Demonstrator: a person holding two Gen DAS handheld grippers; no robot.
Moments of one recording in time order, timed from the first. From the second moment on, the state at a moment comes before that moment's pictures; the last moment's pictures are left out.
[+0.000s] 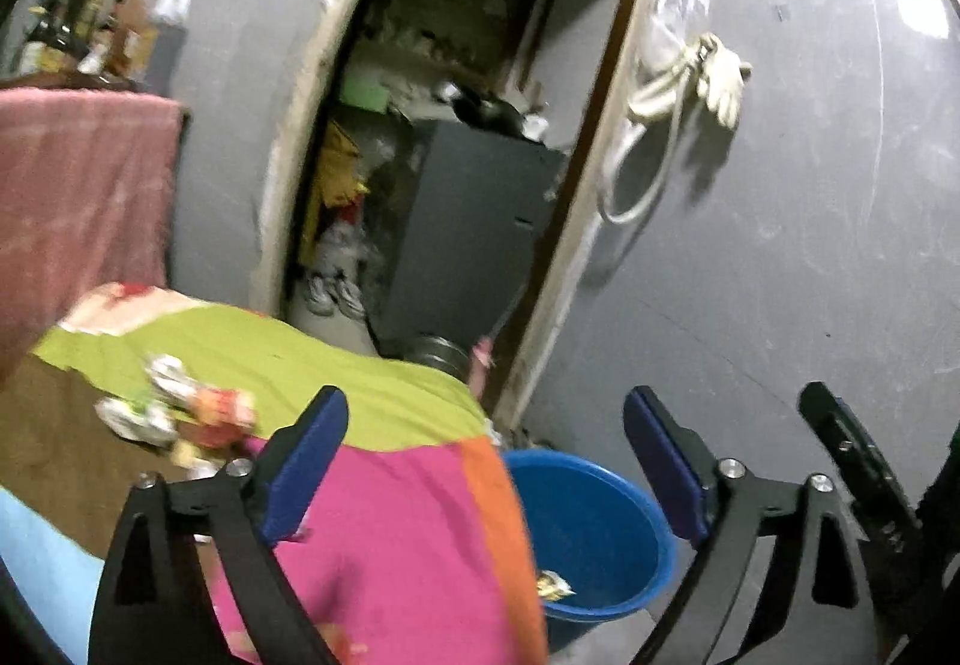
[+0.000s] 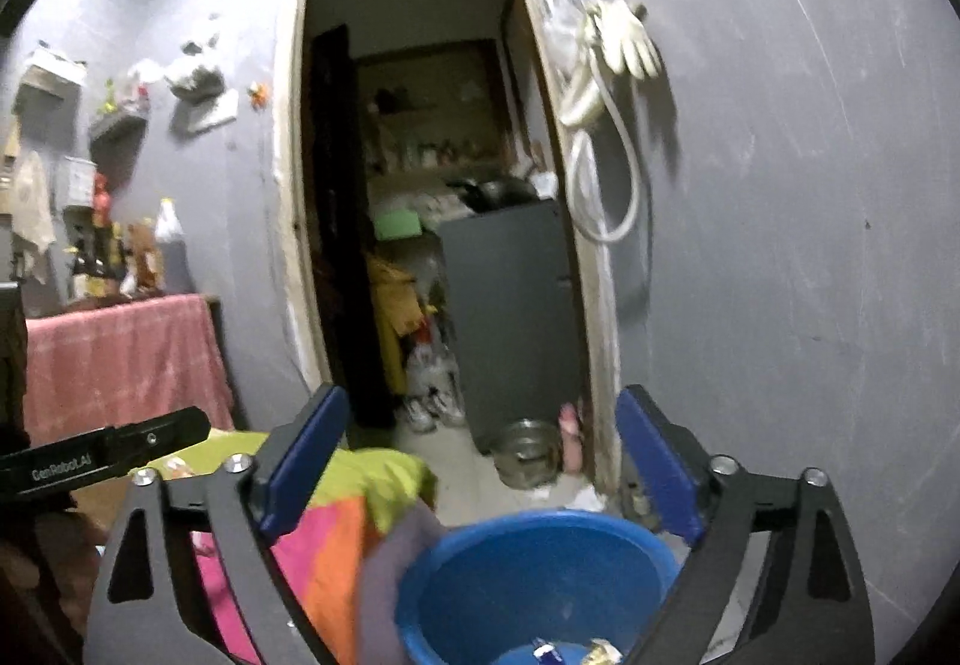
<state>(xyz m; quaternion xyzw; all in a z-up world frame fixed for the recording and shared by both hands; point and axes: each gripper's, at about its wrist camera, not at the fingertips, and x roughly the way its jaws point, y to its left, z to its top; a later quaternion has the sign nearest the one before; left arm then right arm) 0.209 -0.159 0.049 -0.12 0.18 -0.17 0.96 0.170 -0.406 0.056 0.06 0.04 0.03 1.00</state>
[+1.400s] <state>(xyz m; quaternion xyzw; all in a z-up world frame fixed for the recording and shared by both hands) 0.217 -0.010 -0.048 -0.11 0.35 -0.09 0.92 0.202 -0.210 -0.060 -0.04 0.32 0.21 0.92</state>
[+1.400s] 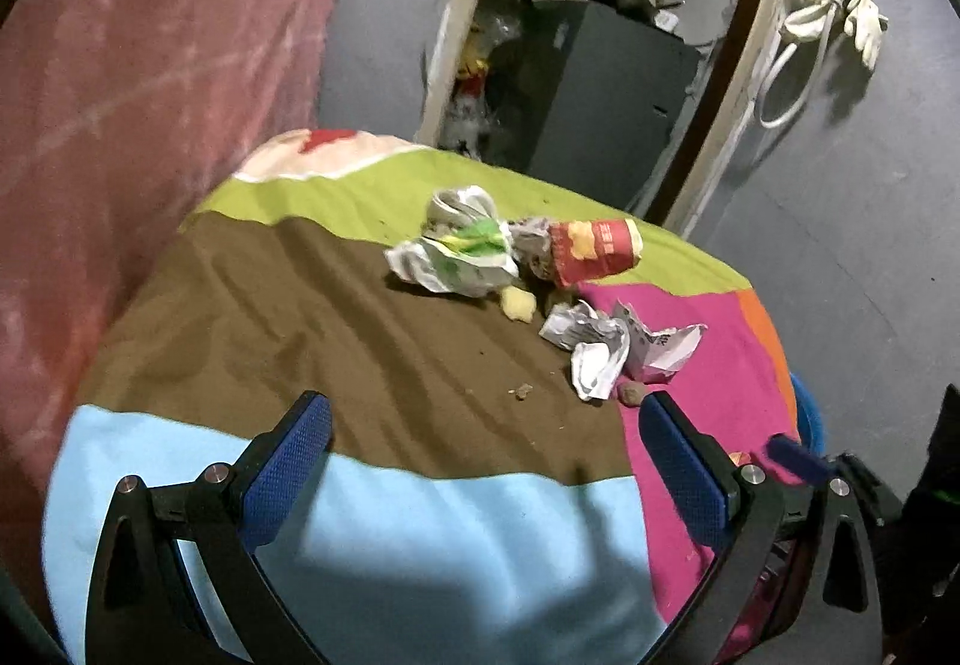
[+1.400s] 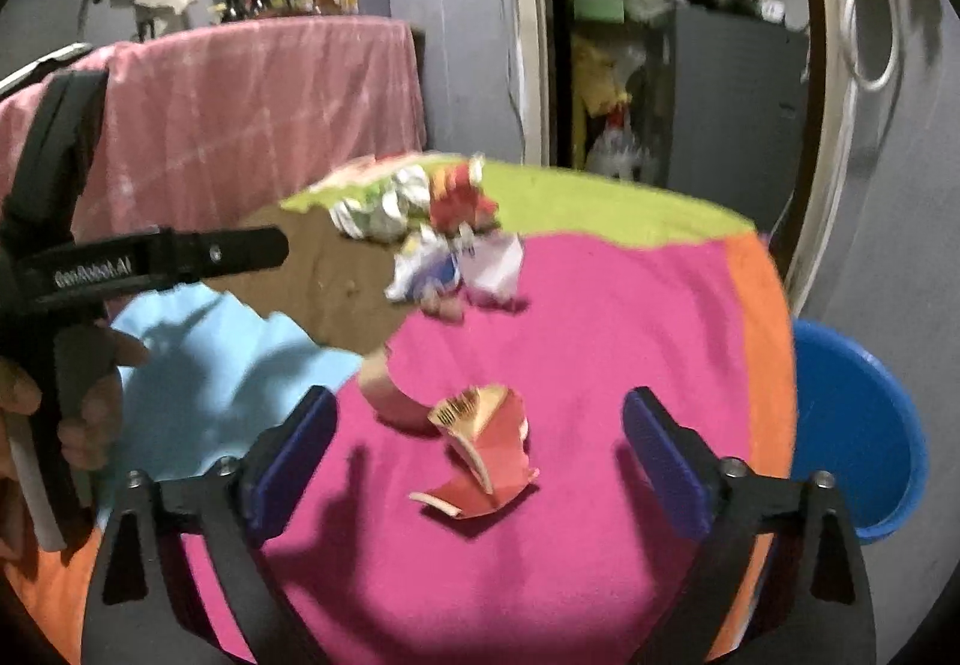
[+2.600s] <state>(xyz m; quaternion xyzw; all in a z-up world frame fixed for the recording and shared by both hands) 0.236 -0.044 -0.041 -0.08 0.34 -0.17 0.92 0.214 -0.247 -0.051 0.00 0.25 0.21 0.94</state>
